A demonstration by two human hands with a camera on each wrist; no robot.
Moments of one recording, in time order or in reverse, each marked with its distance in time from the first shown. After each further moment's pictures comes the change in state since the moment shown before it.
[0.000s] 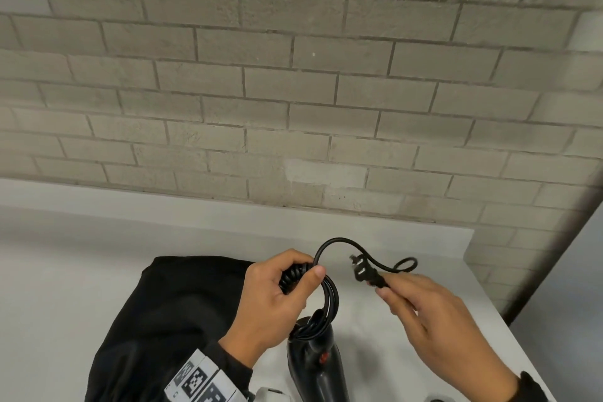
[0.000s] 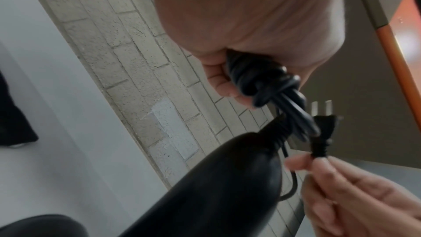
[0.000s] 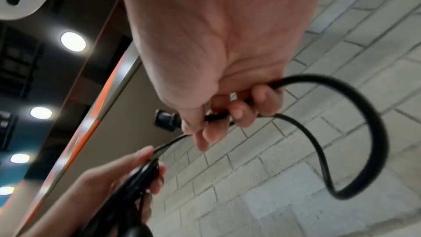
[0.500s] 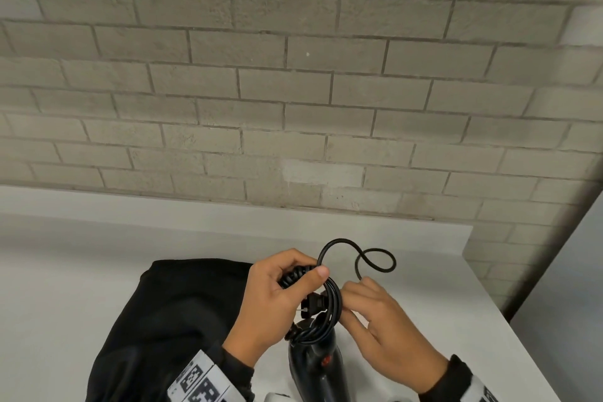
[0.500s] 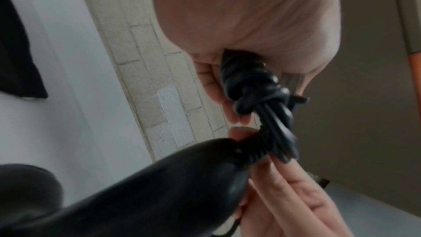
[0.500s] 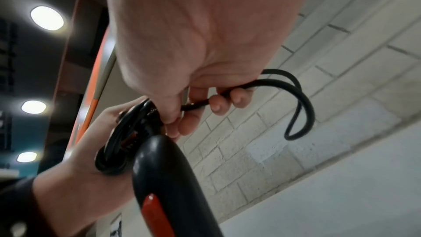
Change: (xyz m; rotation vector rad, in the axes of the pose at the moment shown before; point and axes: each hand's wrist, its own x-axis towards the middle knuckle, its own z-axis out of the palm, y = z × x) left_hand 0.006 0.004 0.005 -0.165 -0.036 -0.126; right_hand 0.013 -0.009 0.052 0.229 -0.201 -0.094
